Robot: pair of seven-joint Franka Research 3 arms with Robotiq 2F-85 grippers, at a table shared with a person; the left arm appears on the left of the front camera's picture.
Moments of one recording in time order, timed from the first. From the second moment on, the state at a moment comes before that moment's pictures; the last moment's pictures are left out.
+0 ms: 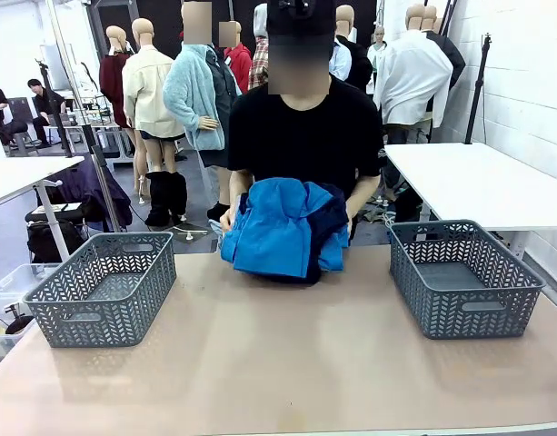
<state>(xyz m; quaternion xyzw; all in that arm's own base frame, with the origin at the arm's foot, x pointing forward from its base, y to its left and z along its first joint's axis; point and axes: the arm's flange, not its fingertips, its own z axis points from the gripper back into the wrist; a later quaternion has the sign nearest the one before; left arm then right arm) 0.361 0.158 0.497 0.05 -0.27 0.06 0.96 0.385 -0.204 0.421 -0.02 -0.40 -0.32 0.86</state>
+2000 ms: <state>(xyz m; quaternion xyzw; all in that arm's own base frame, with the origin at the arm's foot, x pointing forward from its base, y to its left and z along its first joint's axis) 0.361 0.158 0.497 0.05 -0.27 0.06 0.96 0.385 -0.204 0.421 -0.02 -0.40 -0.32 0.86</state>
